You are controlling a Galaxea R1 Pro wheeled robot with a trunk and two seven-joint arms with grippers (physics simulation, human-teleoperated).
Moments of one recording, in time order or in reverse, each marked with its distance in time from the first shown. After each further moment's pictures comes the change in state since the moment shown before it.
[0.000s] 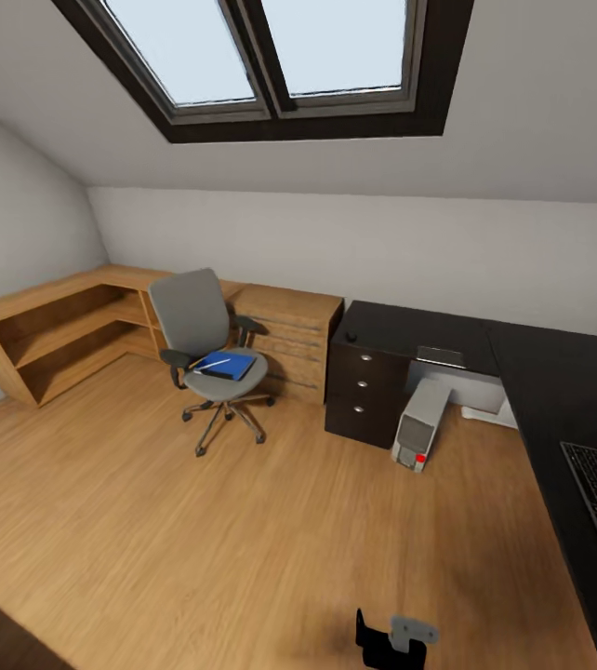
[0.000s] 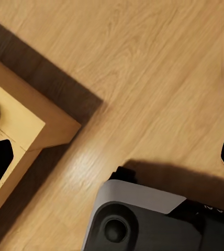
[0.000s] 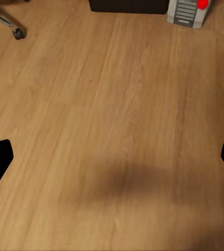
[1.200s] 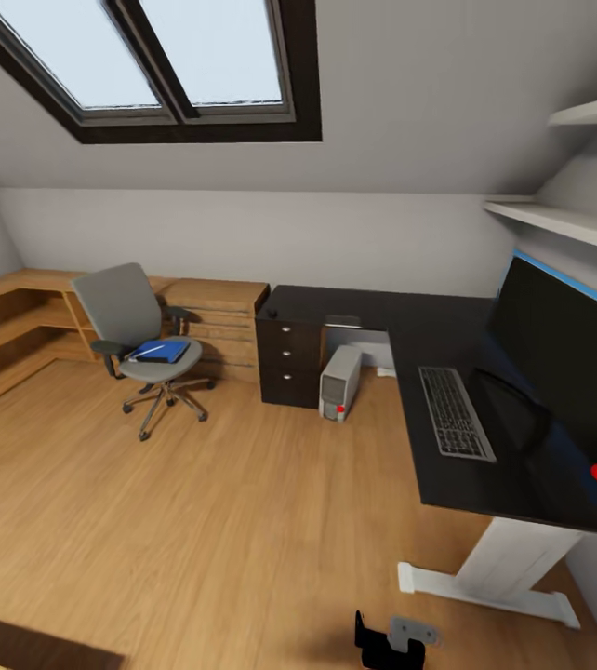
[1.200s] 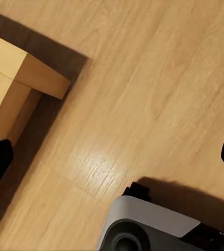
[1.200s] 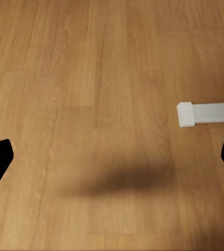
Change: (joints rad) left arm 0.000 0.001 0.004 -0.064 0.002 0.002 0.121; right arm -0.003 0.002 0.001 0.000 0.000 0.027 0.000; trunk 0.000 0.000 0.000
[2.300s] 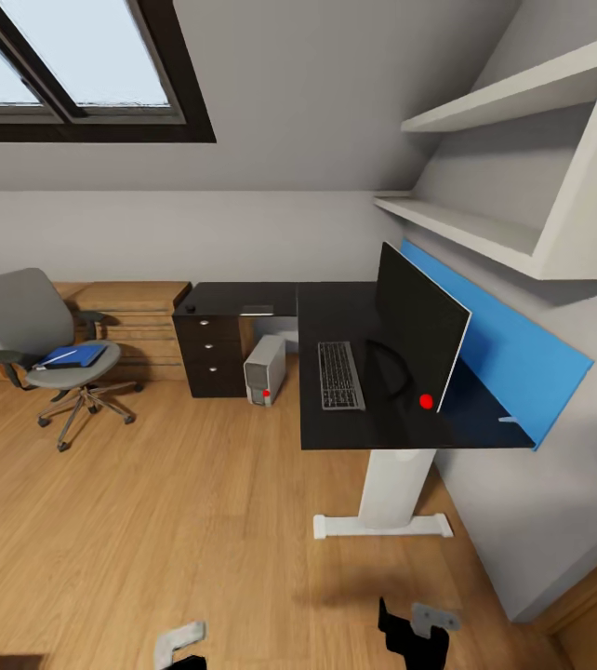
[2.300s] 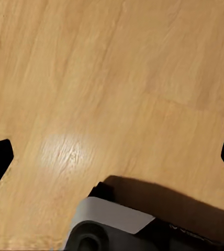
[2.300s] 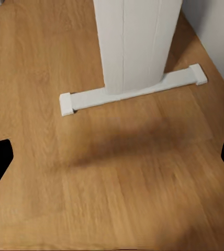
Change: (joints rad) left arm 0.000 0.002 0.077 -0.343 0.010 0.358 0.026; right arm -0.027 -0.068 -0.002 -0.005 -0.031 0.012 -0.007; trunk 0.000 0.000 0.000
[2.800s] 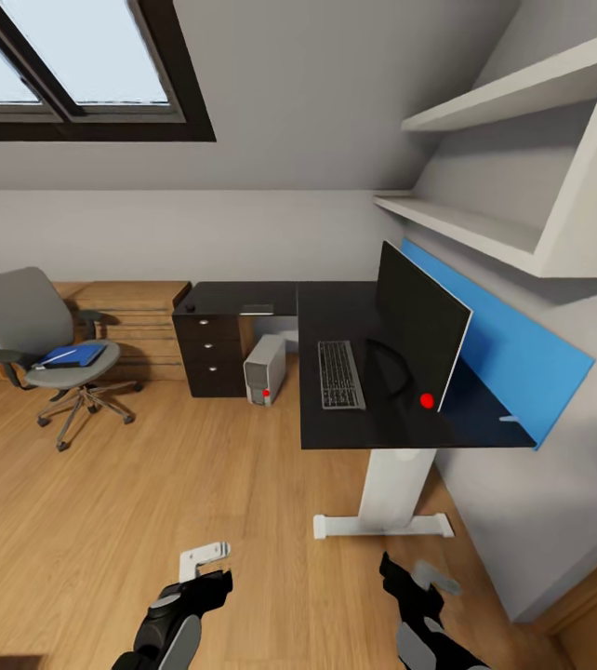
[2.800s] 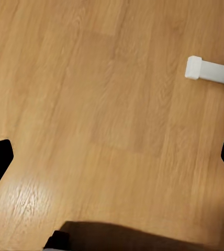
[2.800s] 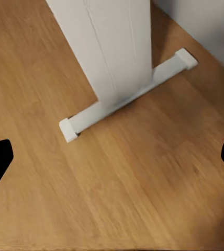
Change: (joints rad) left arm 0.000 -0.003 0.003 -0.476 -0.001 0.308 0.012; right arm -0.046 -0.007 -0.004 -0.212 -0.279 0.215 -0.073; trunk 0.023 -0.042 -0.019
